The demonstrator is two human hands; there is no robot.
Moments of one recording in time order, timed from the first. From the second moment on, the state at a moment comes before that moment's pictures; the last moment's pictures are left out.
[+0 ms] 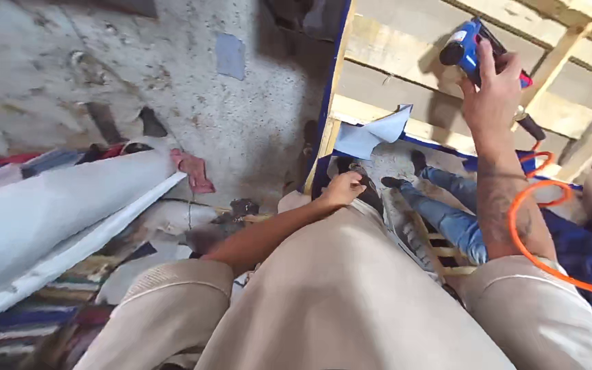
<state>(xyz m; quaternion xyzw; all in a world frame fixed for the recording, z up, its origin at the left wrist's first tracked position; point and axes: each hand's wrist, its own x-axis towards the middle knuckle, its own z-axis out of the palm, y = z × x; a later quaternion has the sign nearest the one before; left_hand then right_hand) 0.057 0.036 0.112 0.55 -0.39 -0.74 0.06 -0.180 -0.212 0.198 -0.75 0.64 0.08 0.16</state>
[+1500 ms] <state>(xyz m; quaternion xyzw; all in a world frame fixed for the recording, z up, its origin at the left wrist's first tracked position) 0.095 0.053 0.124 0.76 -0.54 -0.34 0.11 -0.019 -0.062 0.143 -0.21 0.54 -0.30 0.76</state>
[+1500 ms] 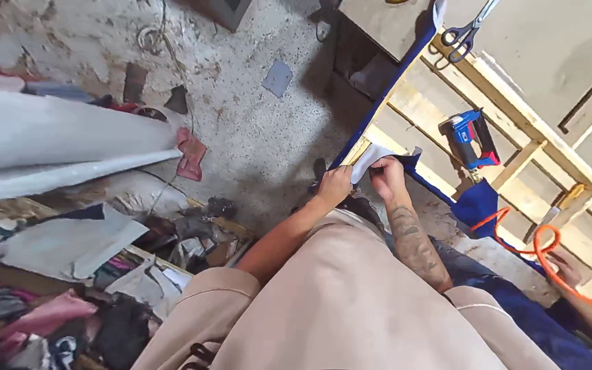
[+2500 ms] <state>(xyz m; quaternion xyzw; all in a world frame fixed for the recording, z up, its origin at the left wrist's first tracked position) 0.114 0.032 0.141 0.83 -0.45 -0.33 0.05 -0.203 -0.244 0.118 -0.71 0.64 0.04 0.27</state>
